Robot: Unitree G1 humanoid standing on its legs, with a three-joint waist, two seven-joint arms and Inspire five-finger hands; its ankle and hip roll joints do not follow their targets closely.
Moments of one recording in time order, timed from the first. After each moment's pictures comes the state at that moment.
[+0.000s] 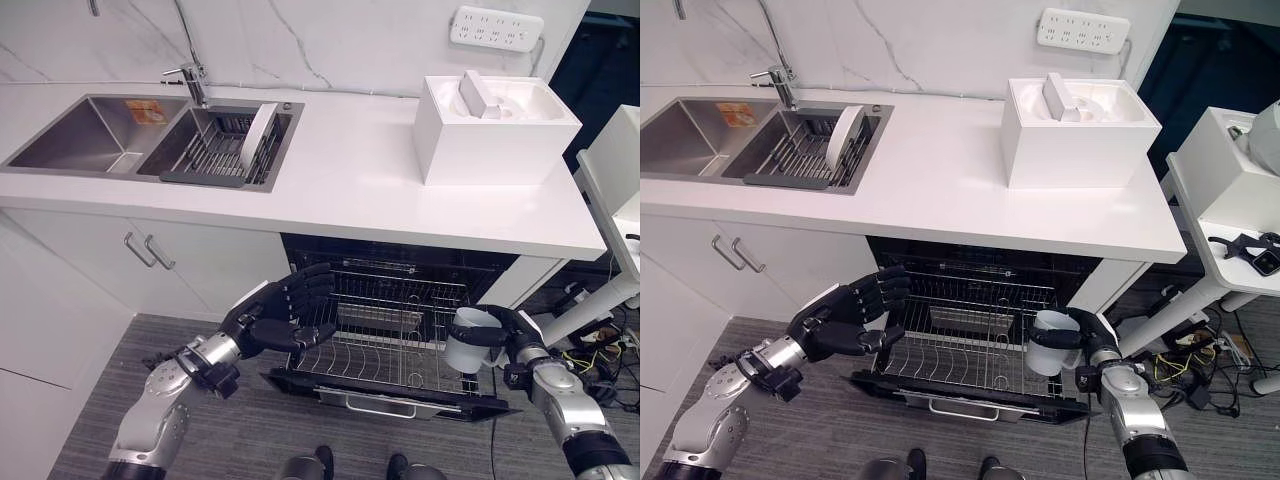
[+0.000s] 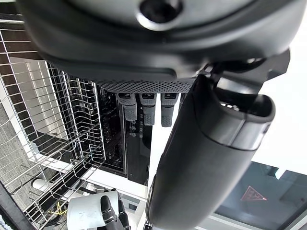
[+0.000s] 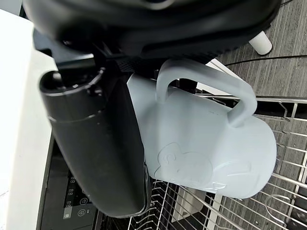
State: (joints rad) left arm 0.03 0.54 -0.02 -0.09 -0.62 0.15 -0.55; right arm -0.17 -0.54 0.02 0.51 0.32 0.13 0.02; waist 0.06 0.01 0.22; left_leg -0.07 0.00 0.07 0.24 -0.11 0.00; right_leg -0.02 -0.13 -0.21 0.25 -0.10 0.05
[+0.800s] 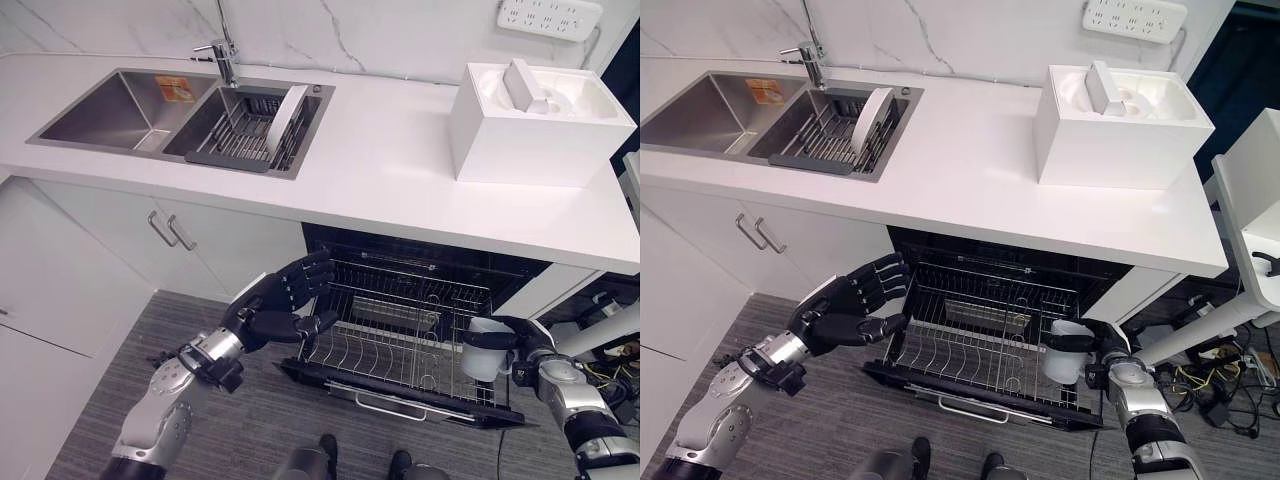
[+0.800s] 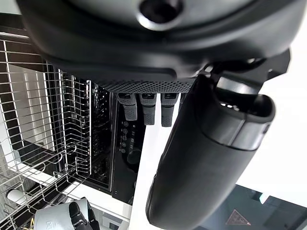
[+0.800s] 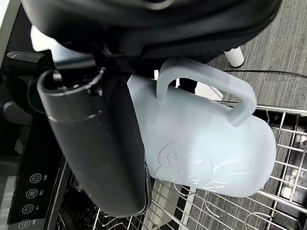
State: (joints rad) left arm 0.02 0.57 -0.09 -0.09 -0.74 0.07 -0.46; right arm -0.32 -0.57 0.07 0.84 0.32 0.12 0.00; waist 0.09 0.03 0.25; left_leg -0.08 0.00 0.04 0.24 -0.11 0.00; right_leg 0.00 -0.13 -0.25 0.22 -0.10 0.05
